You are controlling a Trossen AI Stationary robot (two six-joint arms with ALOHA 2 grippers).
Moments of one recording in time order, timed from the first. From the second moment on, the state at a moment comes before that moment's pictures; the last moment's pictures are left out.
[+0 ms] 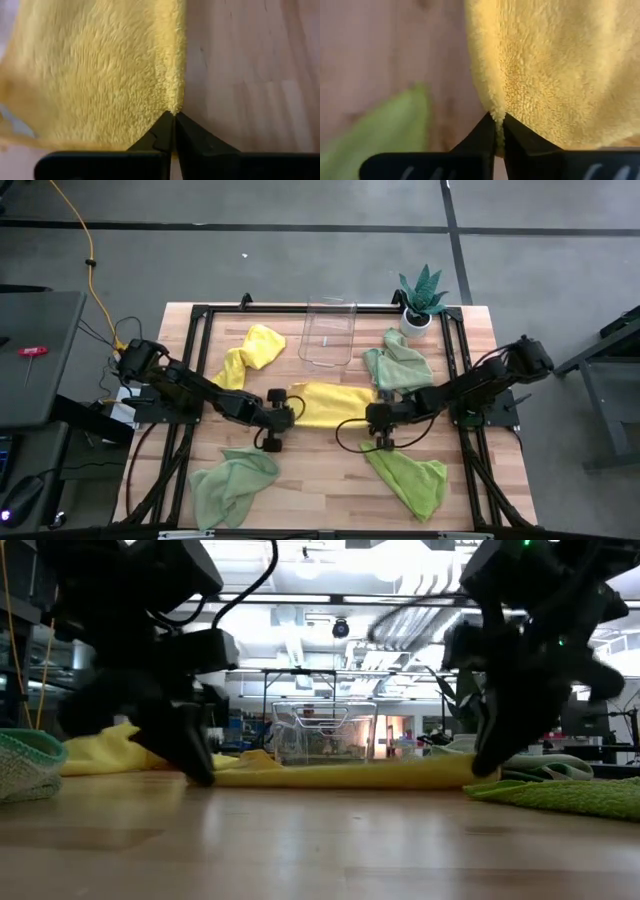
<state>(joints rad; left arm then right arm) -0.17 1.64 0.67 -0.09 -0.21 -0.15 0.25 1.51 0.62 -0.11 0.09 0.33</state>
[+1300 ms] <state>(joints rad) 0.07 1.51 0.67 -0.22 -0.09 -0.59 0.01 1.38 0.62 -0.19 -0.08 0.97</state>
